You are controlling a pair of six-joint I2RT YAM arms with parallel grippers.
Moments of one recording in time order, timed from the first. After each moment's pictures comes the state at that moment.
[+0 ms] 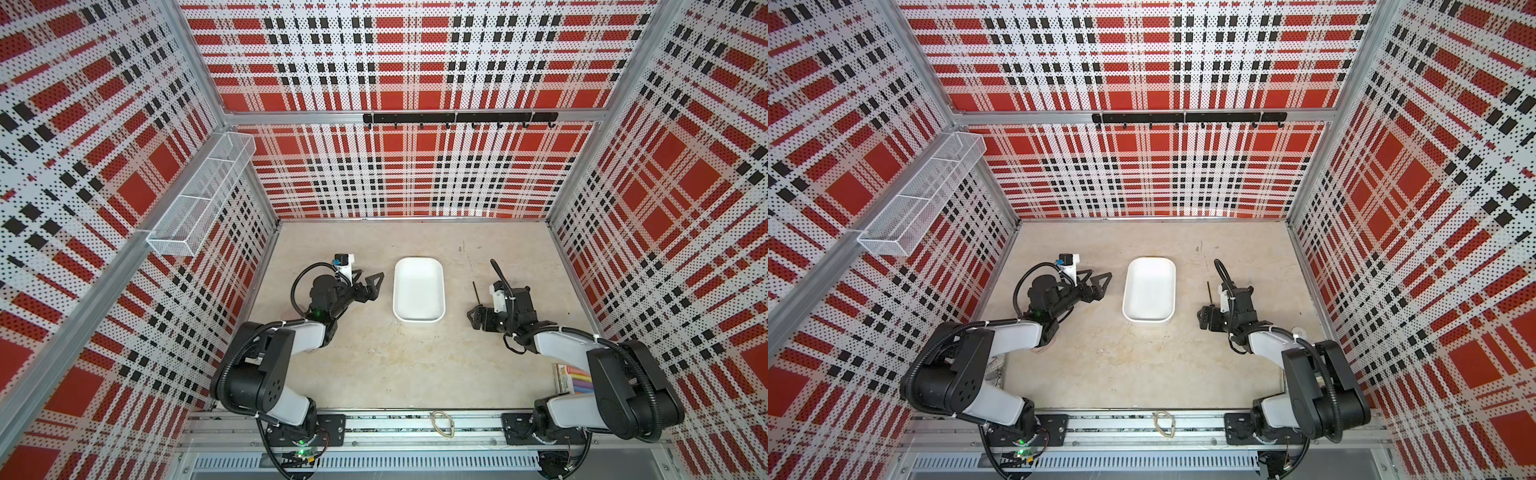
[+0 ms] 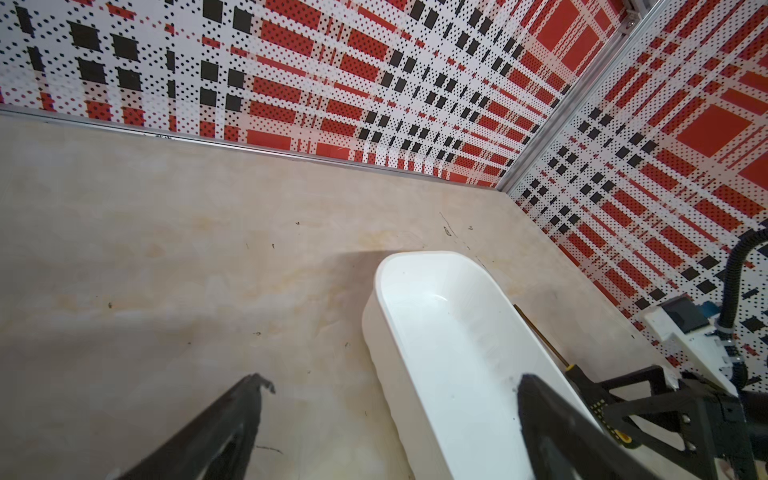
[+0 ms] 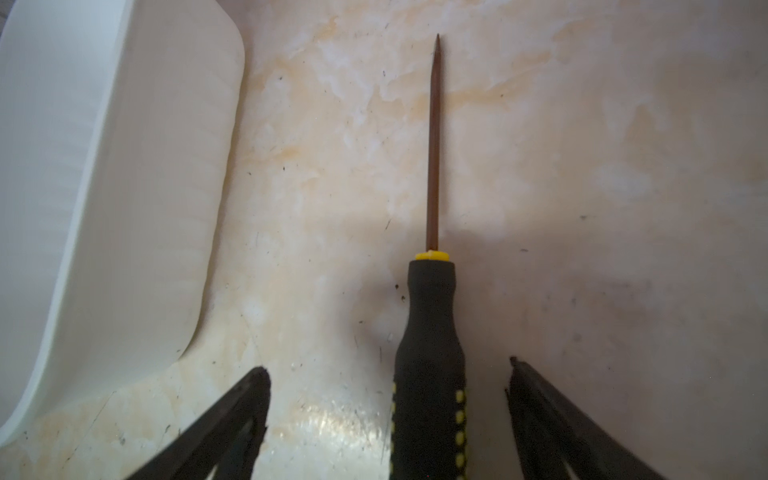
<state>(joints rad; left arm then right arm) -0.21 1.53 0.50 0.83 0.40 -0.33 0.24 1.38 0.46 0.08 -0.20 0.40</state>
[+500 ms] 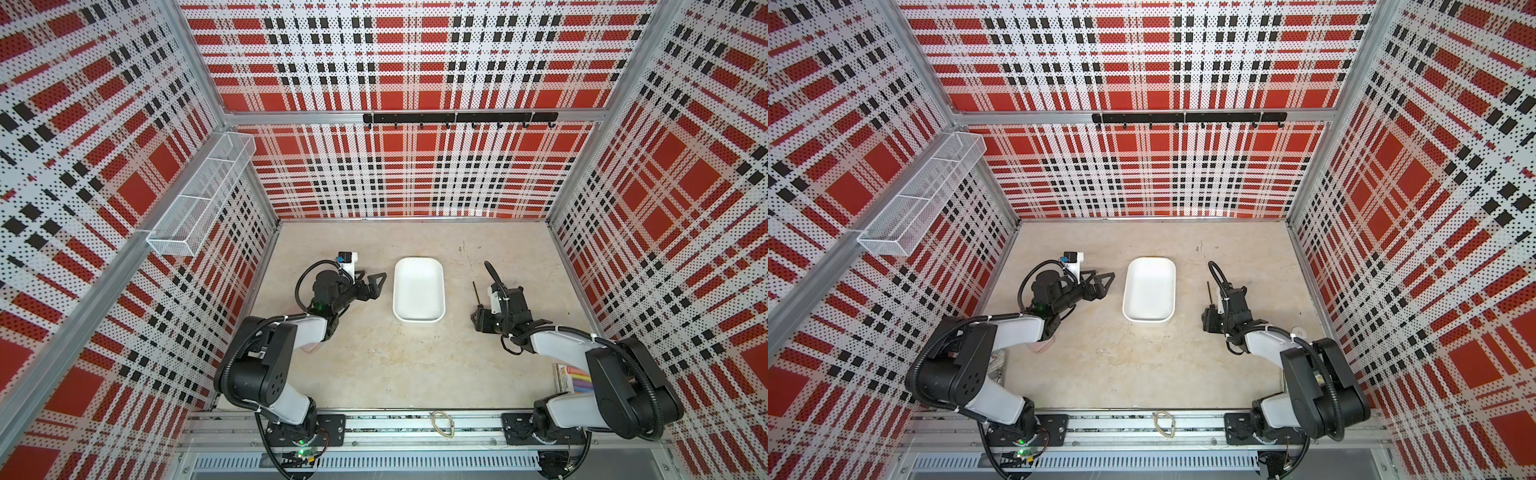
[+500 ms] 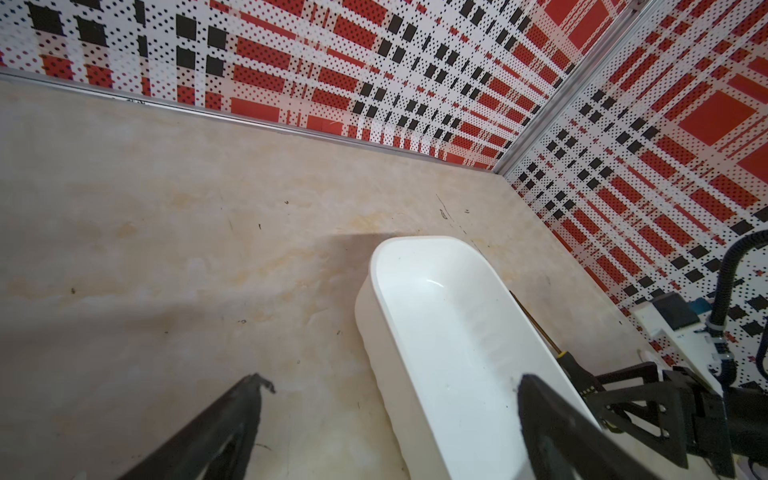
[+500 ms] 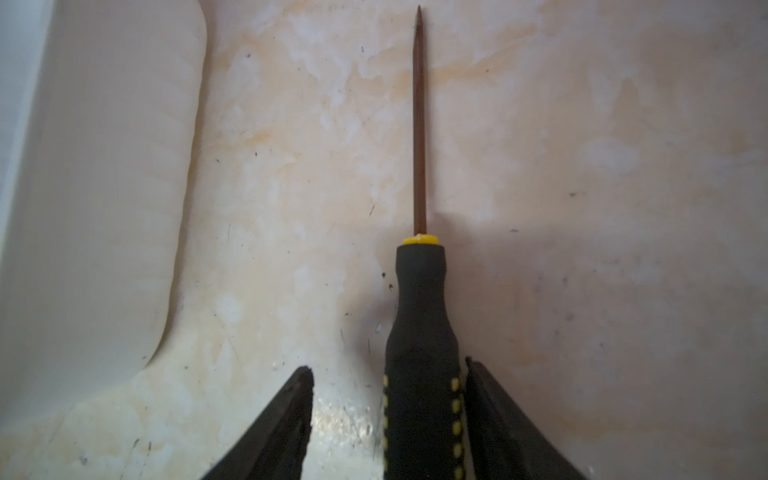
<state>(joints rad) -0.22 1.57 0.57 0.73 0.44 -0.34 0.29 1.39 0.49 0.03 -0.11 0.43</state>
